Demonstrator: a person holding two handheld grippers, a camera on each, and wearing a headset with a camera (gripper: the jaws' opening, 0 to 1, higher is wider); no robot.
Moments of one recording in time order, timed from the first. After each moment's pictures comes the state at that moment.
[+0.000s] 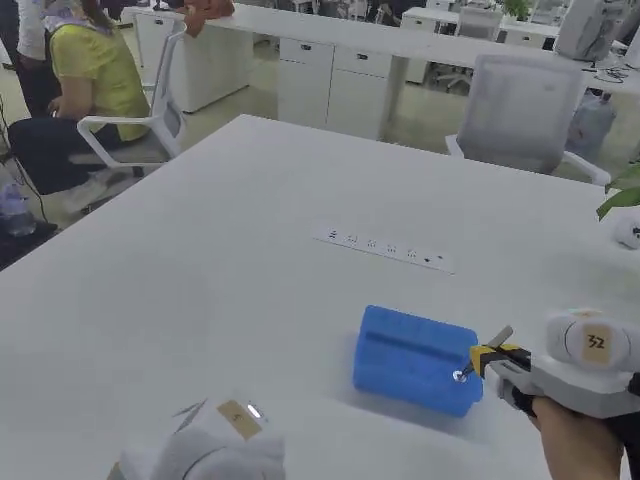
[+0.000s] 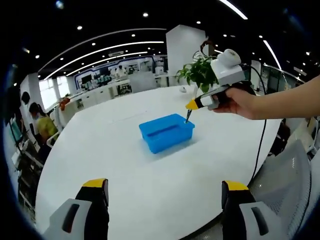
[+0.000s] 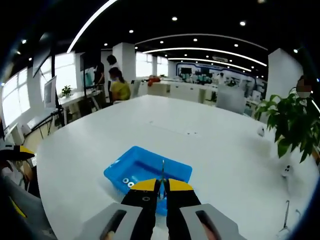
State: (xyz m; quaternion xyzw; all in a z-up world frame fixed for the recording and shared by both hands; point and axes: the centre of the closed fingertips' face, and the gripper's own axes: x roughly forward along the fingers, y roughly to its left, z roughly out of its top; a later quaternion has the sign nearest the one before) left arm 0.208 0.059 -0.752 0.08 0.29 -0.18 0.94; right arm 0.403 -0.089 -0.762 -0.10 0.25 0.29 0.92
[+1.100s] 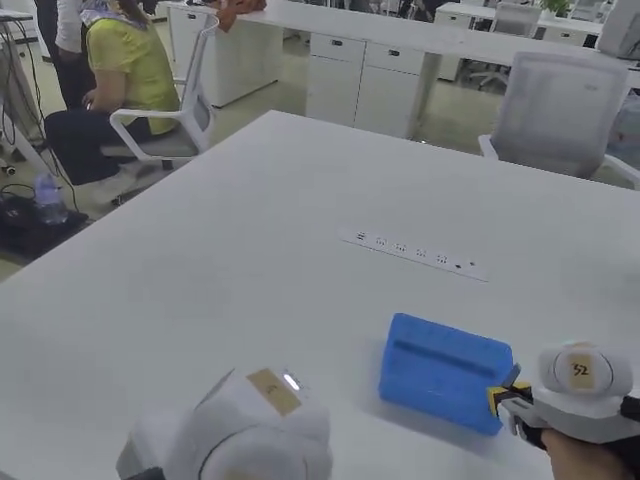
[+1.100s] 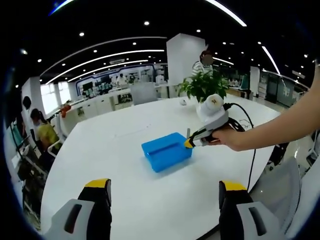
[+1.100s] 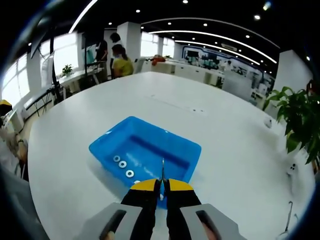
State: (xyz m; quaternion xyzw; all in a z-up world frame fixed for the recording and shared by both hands) left arm 0.223 0.055 -0.702 0.09 0.25 -0.19 0.95; right arm 0.410 -0.086 -0.824 -0.14 0.32 0.29 0.89
